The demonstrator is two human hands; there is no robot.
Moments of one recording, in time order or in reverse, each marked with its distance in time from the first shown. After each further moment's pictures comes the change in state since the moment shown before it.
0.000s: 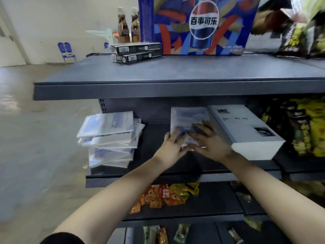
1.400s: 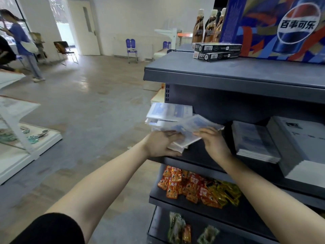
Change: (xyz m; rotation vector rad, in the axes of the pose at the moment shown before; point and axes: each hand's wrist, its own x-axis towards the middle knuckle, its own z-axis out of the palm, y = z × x) left_hand -0.176 -0.114 -0.074 0.123 0.010 -0.136; right_hand 0.062 -0.157 0.052 0.368 0.277 -0.219
